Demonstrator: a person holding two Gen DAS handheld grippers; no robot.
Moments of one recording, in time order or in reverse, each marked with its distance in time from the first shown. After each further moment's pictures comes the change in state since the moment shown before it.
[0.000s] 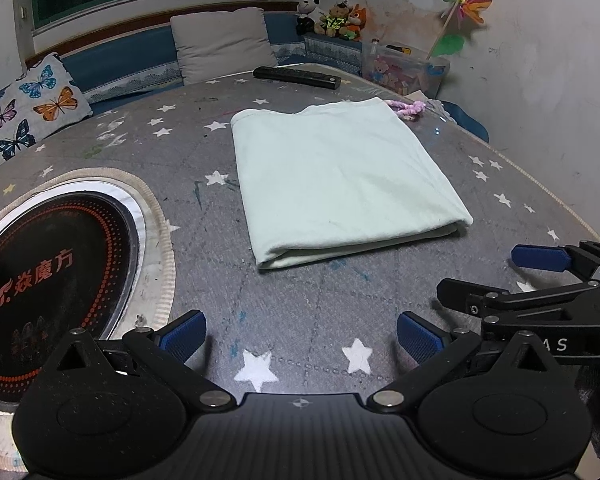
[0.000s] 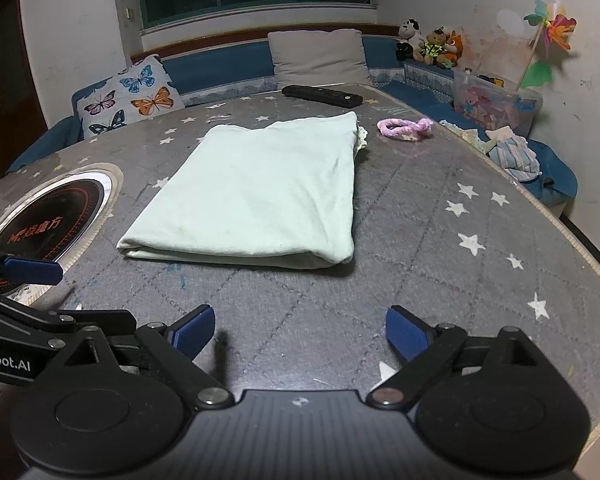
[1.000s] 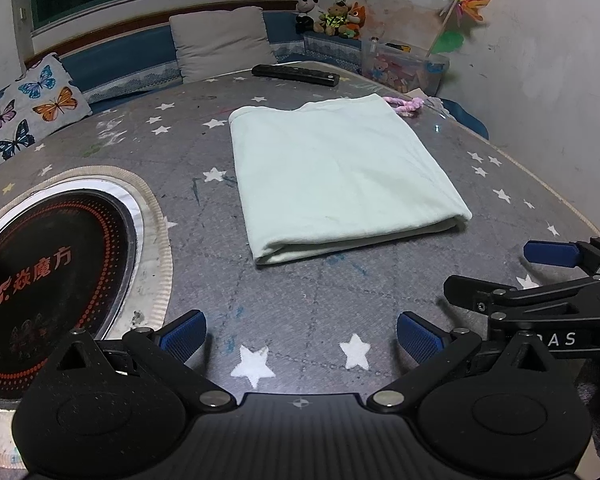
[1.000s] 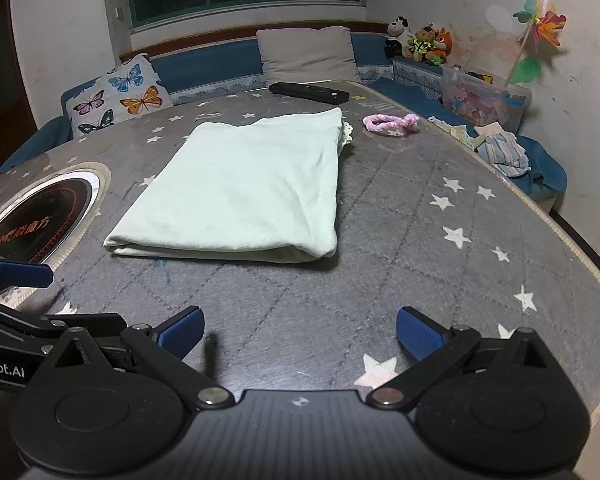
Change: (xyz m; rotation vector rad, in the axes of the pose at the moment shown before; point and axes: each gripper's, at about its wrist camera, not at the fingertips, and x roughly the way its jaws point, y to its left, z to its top) left arm 0.000 -0.001 -0.003 0.004 0.002 0.001; right arm -0.003 -0.003 -0.002 0.010 0.004 -0.030
